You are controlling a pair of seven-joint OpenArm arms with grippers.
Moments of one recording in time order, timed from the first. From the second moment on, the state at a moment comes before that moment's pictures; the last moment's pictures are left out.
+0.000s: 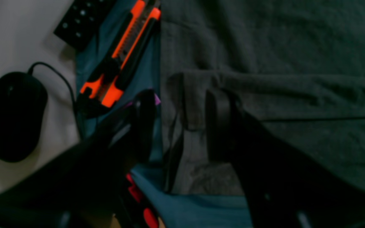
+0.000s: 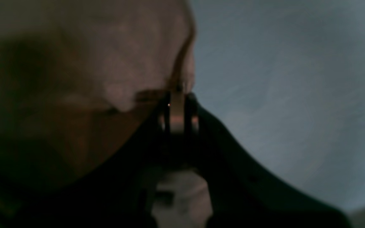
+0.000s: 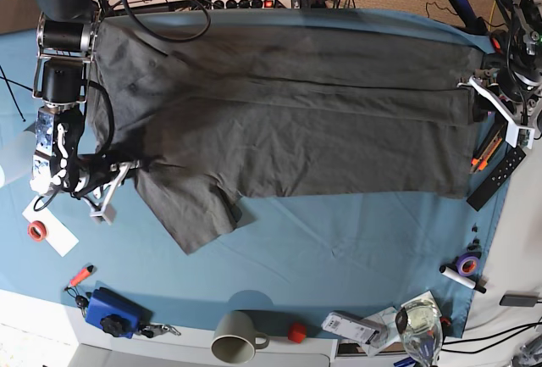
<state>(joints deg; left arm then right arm) 19.8 -19.9 -30.6 116.1 -31.7 -19.1 63.3 25.3 28.4 1.7 59.3 34.1 30.7 -74.4</state>
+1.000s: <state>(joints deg) 19.9 -19.9 -30.6 116.1 -30.9 -19.1 63.3 -7.9 28.1 16.3 100.0 44.4 33.5 -78.1</state>
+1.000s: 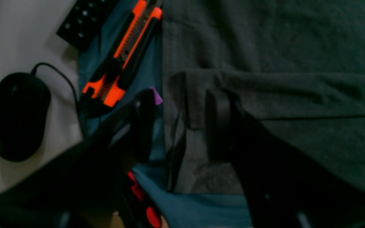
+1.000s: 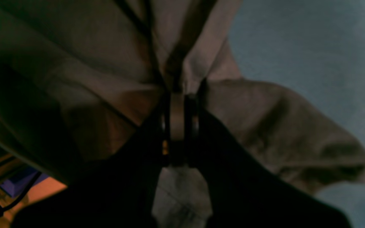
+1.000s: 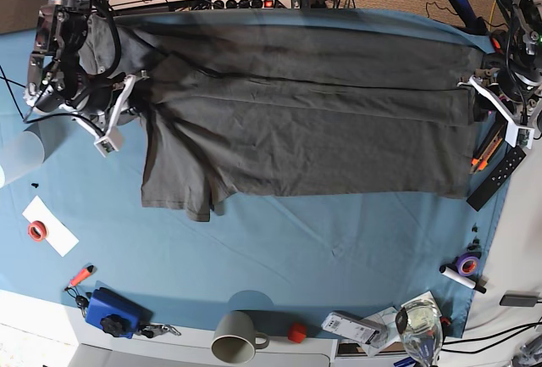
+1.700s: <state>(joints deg) 20.2 -19.9 -30.6 116.1 -30.9 -19.1 63.3 -2.1 28.0 16.8 101.9 43.5 35.1 -76.8</state>
